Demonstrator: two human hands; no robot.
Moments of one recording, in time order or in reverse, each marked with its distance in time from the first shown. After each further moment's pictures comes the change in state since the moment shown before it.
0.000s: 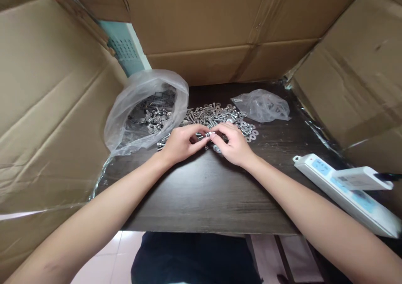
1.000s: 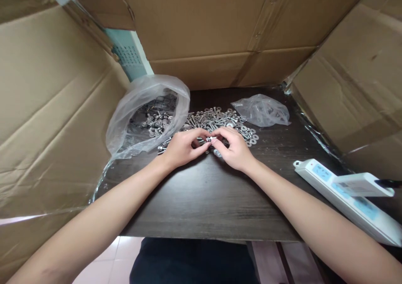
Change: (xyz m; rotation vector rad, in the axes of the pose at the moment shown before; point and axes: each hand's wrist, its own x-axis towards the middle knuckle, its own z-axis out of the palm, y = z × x) left_hand 0.000 0.001 -0.001 -0.021 -0.029 -0.008; right_hand 0.000 0.000 0.001 0.006 0.020 -0.007
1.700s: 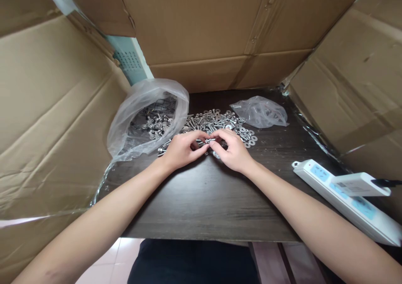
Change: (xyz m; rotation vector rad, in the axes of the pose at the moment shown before) left_hand -0.001 0.001 0.000 0.012 0.006 0.006; right_hand -0.001 0.001 0.000 0.010 0.006 -0.009
